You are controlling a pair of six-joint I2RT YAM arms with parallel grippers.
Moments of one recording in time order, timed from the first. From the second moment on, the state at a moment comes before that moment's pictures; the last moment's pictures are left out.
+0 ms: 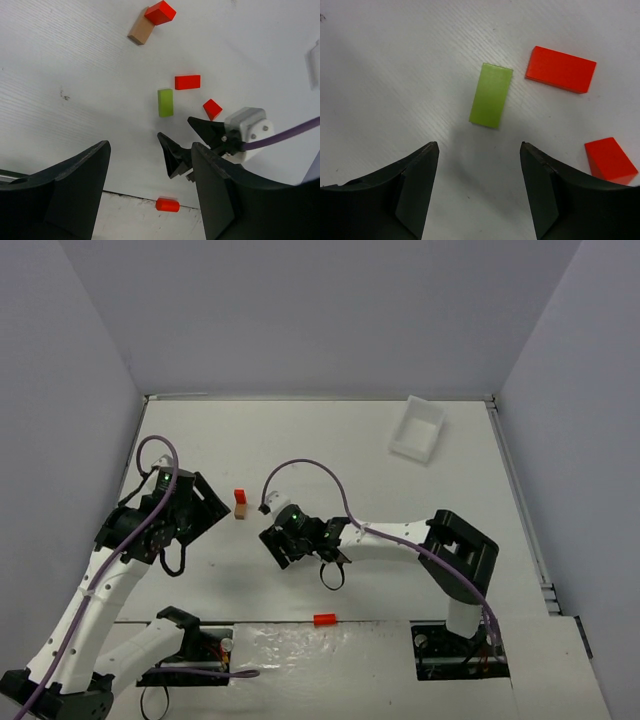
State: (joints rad) left arm -0.38 0.89 1.10 -1.09 -0.18 -0.96; right arm 1.08 1.79 1.06 -0.09 0.13 0.25
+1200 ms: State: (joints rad) left arm -0.36 1.08 1.26 -1.11 0.14 -0.99; right arm 1.21 1.55 0.76 0.38 0.42 0.12
